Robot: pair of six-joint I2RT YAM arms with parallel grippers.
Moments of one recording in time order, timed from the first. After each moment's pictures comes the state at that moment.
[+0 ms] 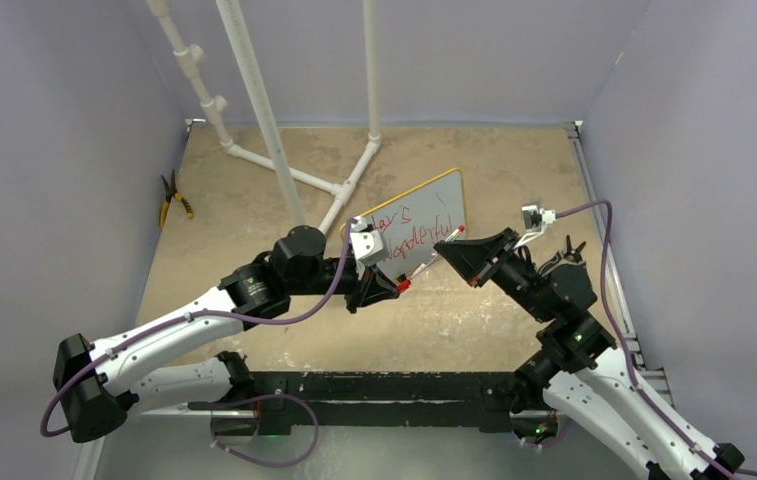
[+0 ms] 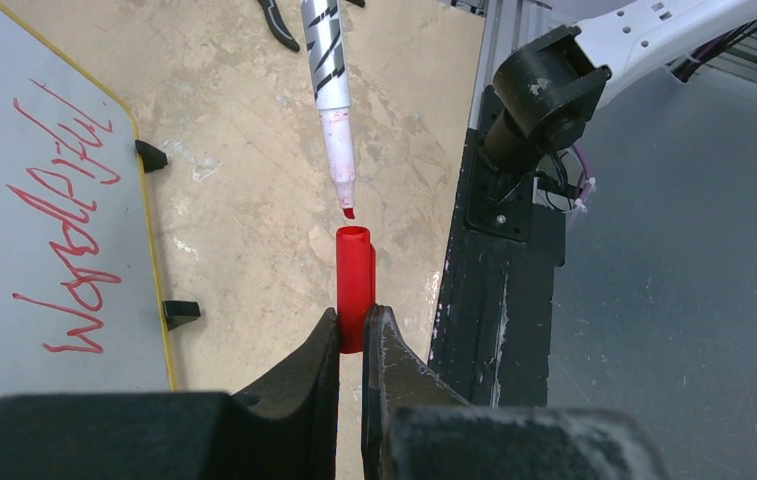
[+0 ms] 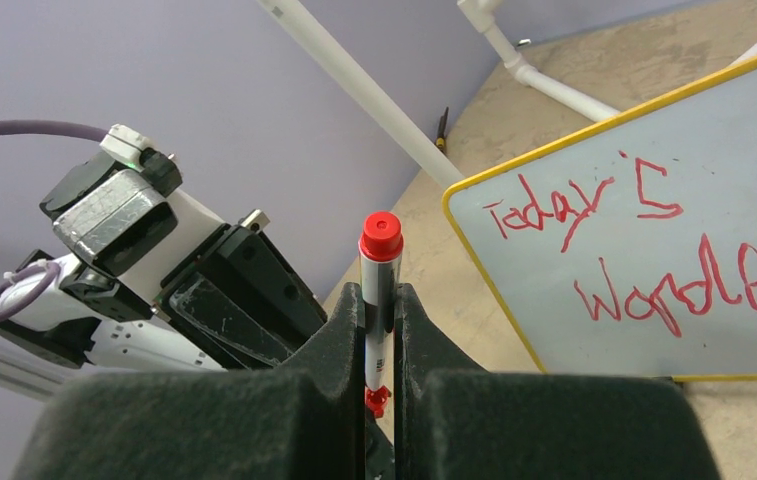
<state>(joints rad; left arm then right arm) -0.94 1.02 0.84 -0.13 0.43 -0.07 0.63 0.50 0.55 0.11 -0.15 0.80</state>
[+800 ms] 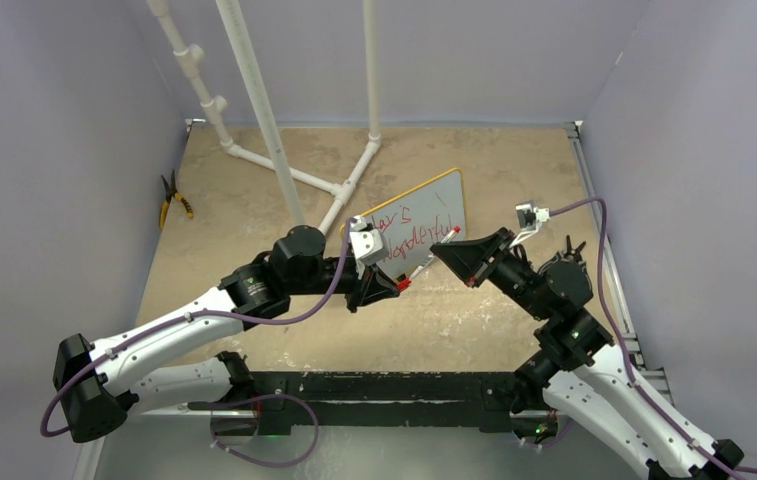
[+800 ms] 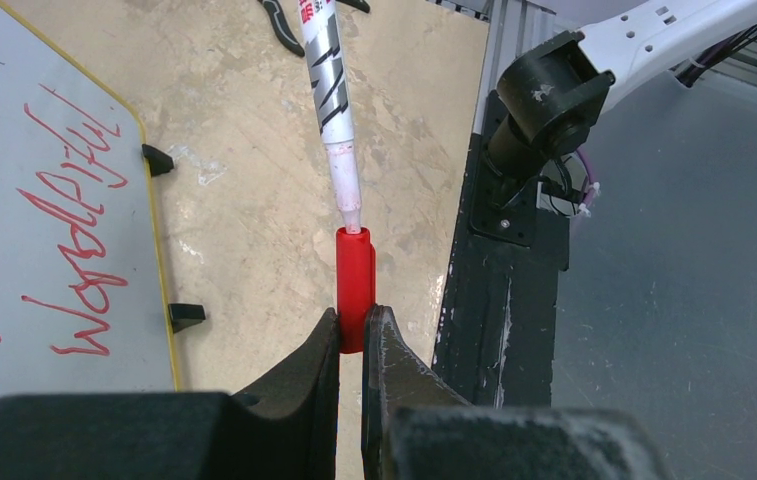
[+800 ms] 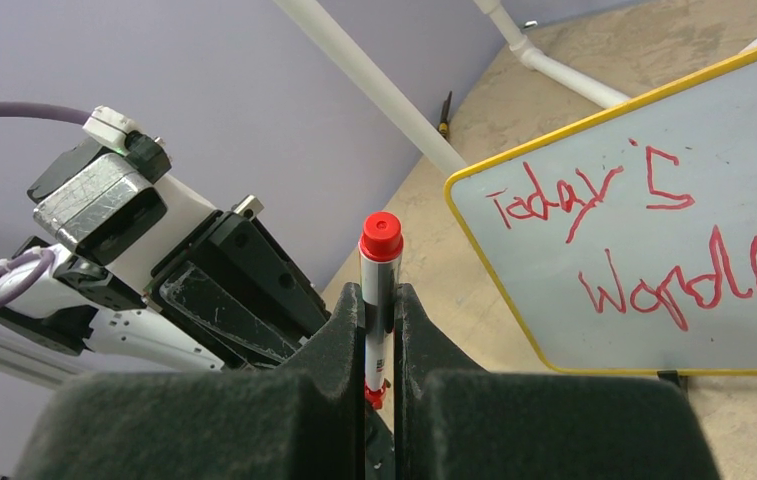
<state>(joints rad) -0.94 1.02 0.84 -0.12 0.42 -0.07 0.63 0.53 0.55 0.11 -0.18 0.80</state>
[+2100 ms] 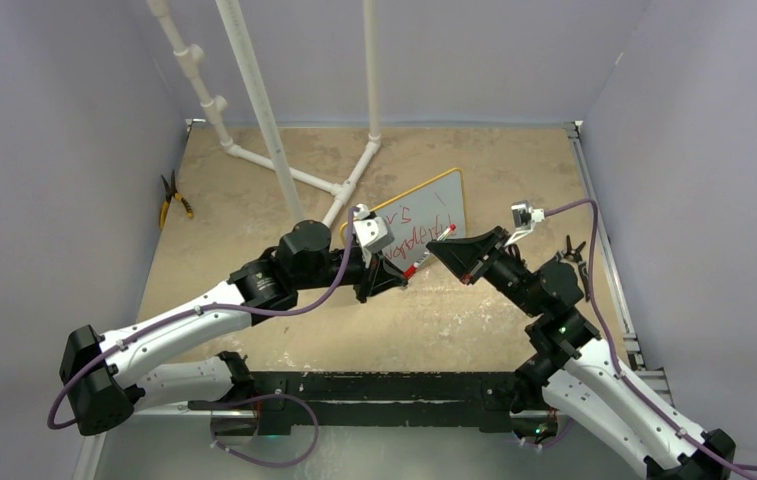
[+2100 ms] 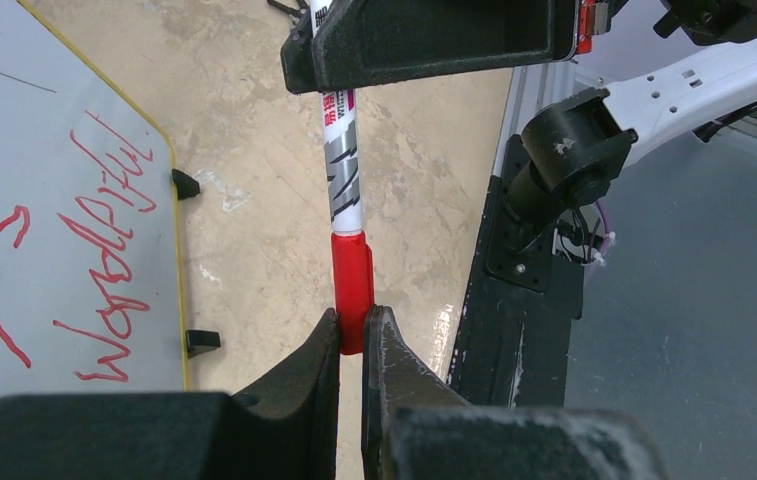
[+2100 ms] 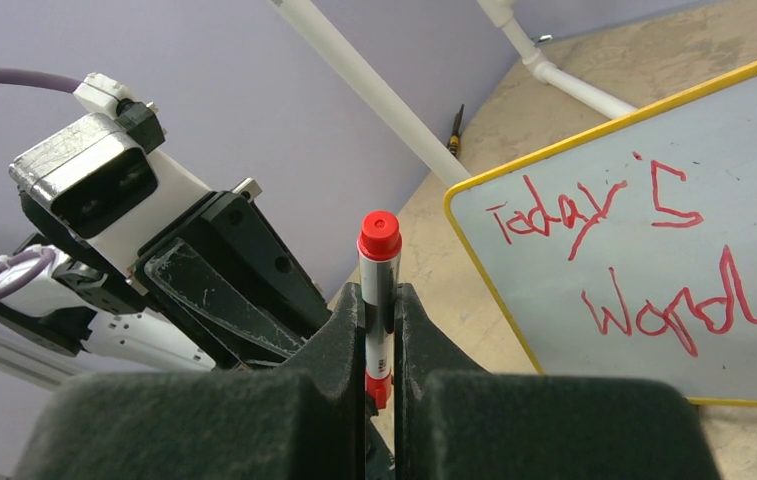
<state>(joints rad) -0.94 1.08 0.86 -0.03 0.36 -0.13 0.62 0.58 0.47 0.29 -0.23 0.83</state>
